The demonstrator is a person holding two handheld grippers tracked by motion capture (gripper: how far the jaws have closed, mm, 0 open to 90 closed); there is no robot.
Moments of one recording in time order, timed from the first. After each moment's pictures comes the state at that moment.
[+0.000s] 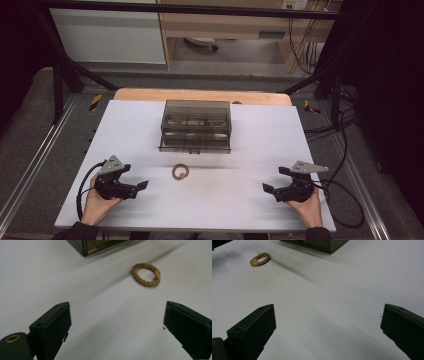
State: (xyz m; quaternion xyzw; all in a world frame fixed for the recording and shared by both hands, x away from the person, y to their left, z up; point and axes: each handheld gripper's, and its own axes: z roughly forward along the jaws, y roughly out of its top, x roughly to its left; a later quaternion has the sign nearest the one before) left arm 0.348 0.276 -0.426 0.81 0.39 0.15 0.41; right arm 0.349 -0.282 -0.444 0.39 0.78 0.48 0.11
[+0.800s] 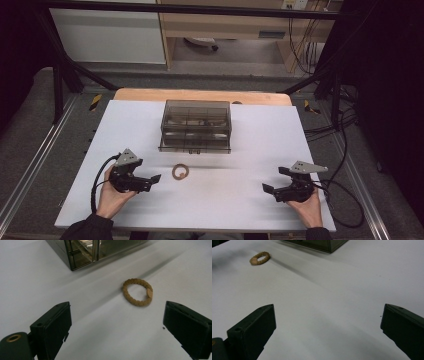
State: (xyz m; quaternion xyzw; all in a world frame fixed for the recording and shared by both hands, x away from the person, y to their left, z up) left arm 0.364 0.236 -0.415 0.81 0.39 0.15 0.41; right arm 0.349 -0.282 -0.445 0.39 0.78 0.47 0.12
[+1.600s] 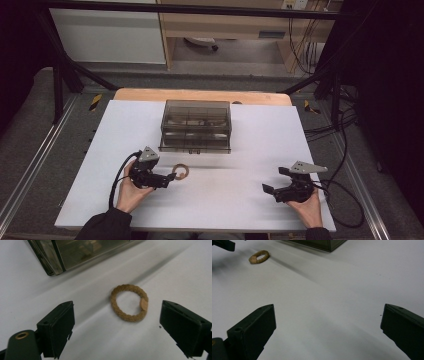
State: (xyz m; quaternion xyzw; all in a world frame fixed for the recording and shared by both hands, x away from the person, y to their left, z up) left arm 0.381 0.192 -0.425 0.83 0.39 0.14 0.38; right arm 0.349 -0.281 -0.445 0.39 0.78 0.47 0.12
